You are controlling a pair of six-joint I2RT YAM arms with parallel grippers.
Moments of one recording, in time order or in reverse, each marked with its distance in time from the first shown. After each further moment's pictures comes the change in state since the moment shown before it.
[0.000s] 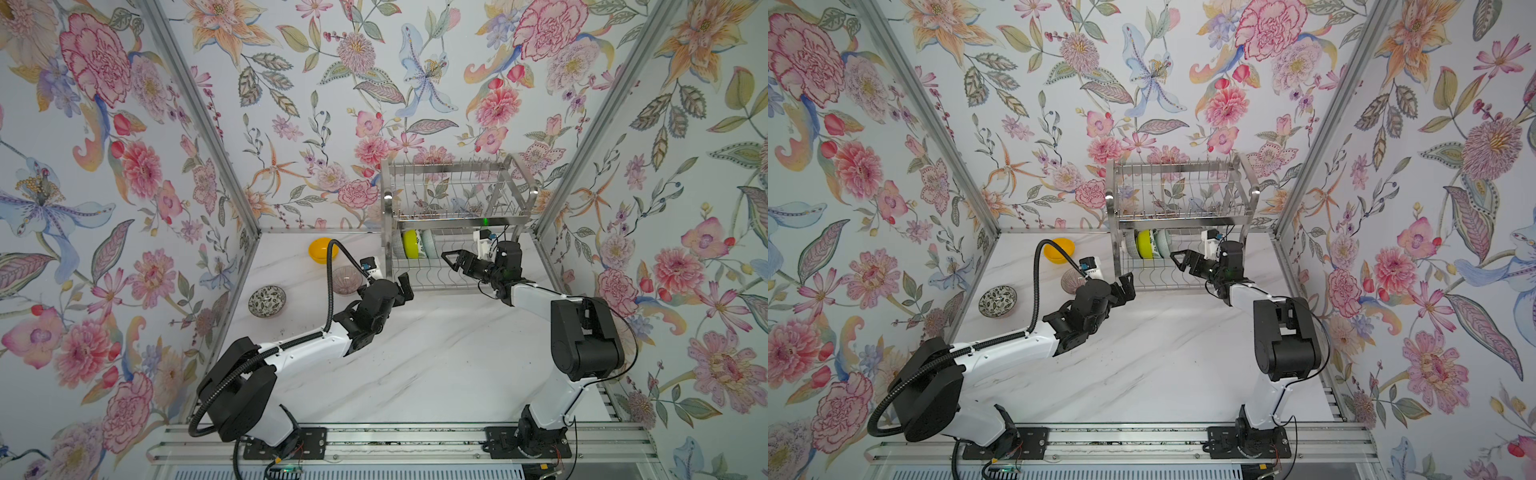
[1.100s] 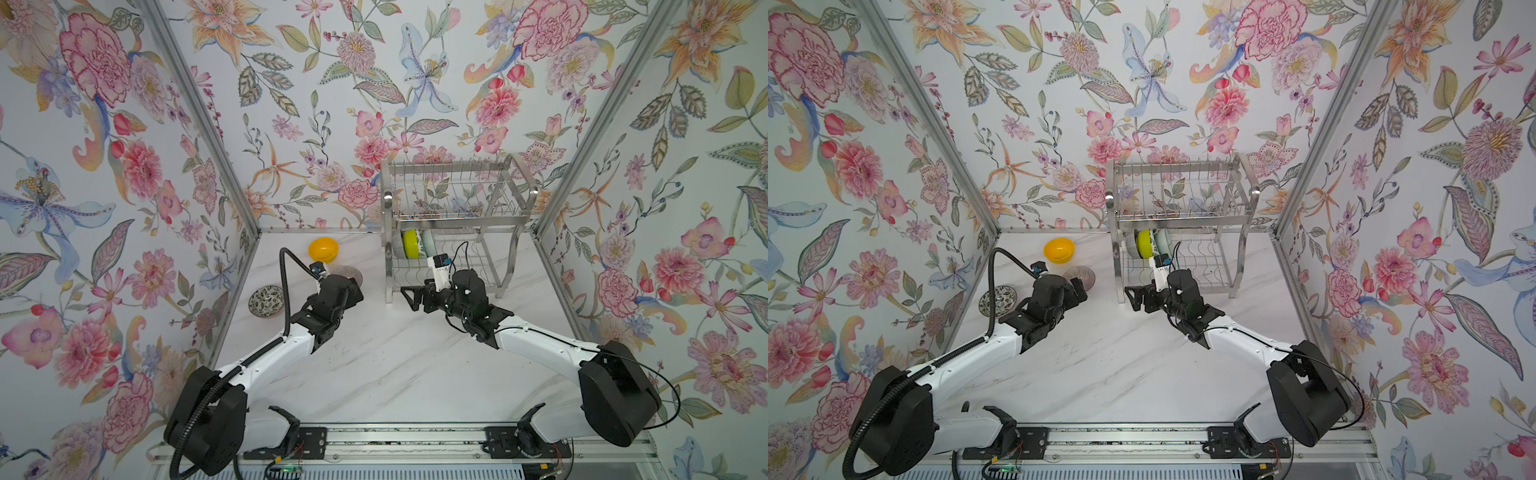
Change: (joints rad) left arm 0.364 -0.172 -0.136 -0.276 0.121 0.009; right arm 0.537 -0.331 -0.189 -0.134 0.512 -0.220
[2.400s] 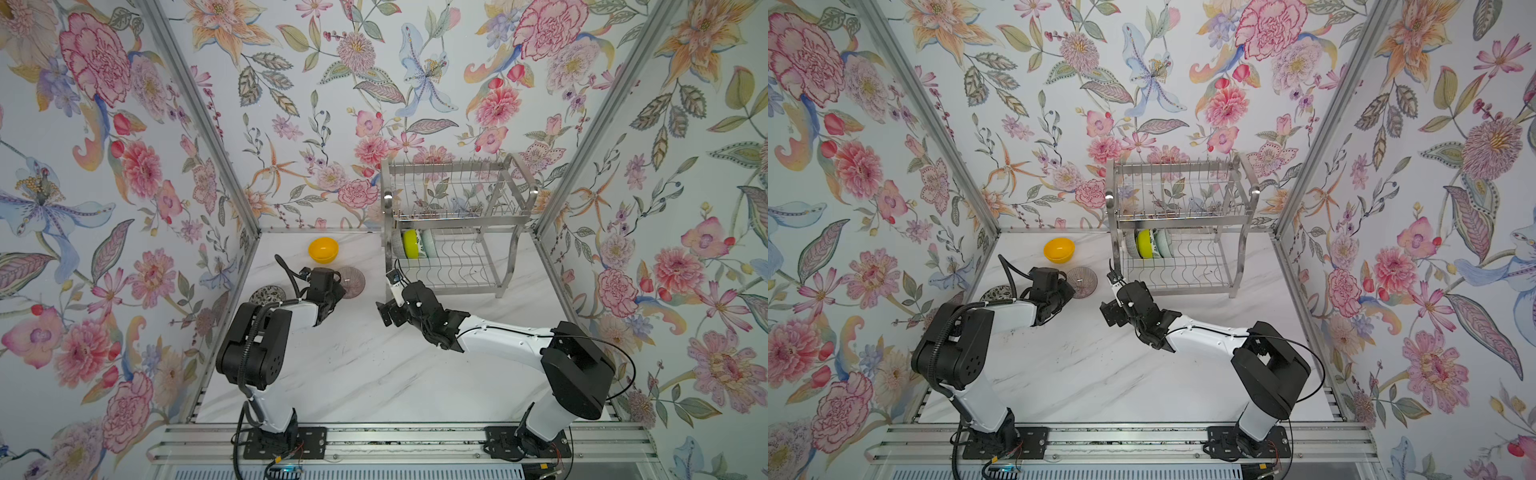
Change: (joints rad) left arm 0.235 0.451 0.059 0.278 0.323 -0.216; right arm 0.238 0.214 0.183 -0.106 0.412 -0.268
